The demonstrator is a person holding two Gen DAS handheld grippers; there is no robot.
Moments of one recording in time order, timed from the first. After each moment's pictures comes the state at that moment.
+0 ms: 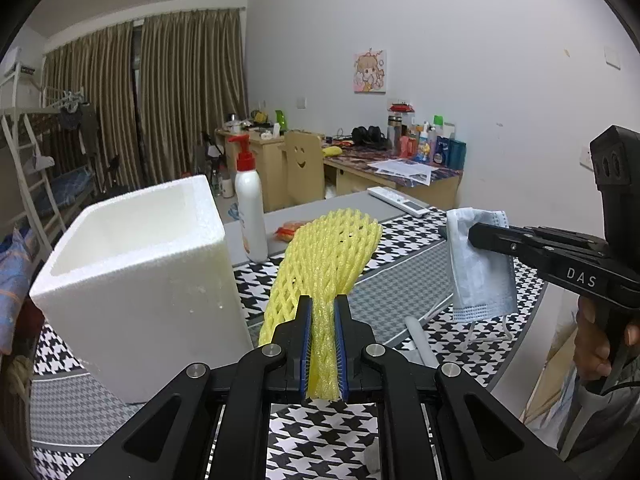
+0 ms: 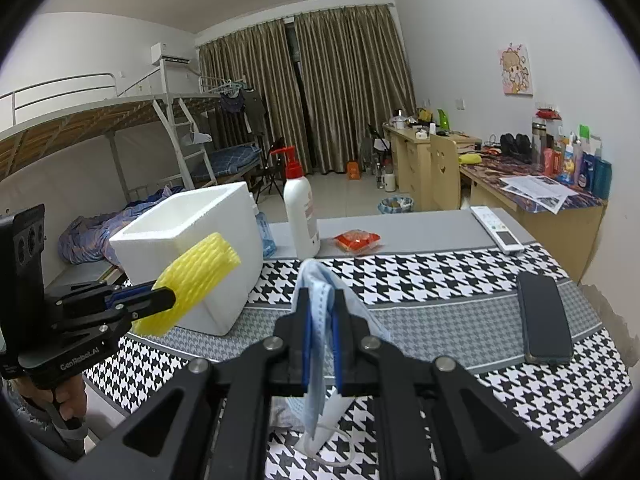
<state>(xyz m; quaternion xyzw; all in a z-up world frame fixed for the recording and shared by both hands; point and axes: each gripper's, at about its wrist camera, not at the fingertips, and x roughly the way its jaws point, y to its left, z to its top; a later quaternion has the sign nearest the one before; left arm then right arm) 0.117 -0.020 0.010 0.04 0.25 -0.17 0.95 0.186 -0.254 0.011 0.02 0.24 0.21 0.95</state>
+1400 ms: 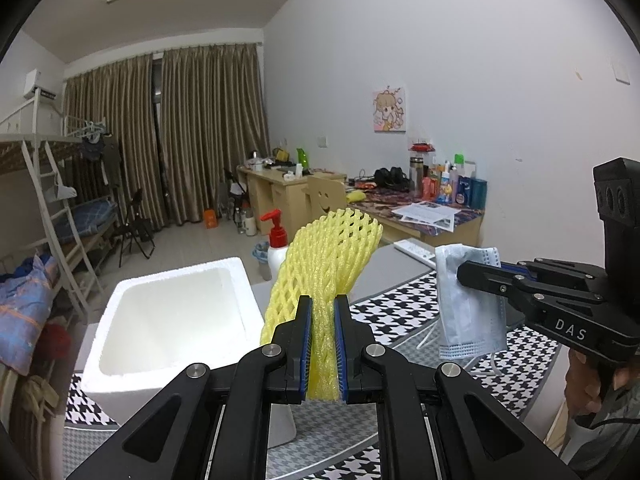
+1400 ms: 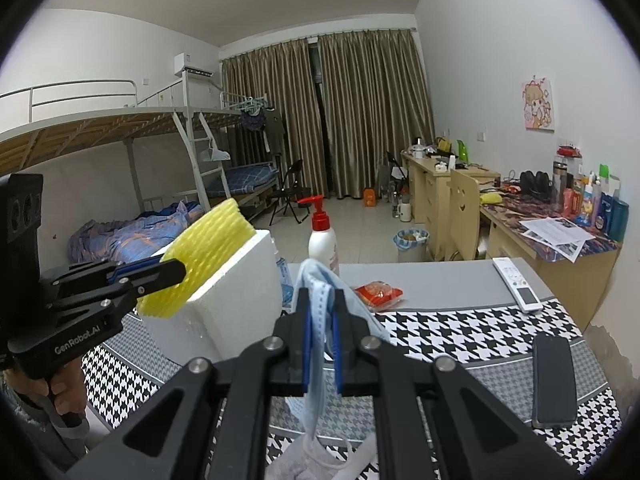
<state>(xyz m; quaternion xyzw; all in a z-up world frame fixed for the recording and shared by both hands) 0.138 -0.007 0.062 0.04 0.19 -0.13 0.97 0.211 -0.223 0.051 0.01 0.19 0.24 0.95</state>
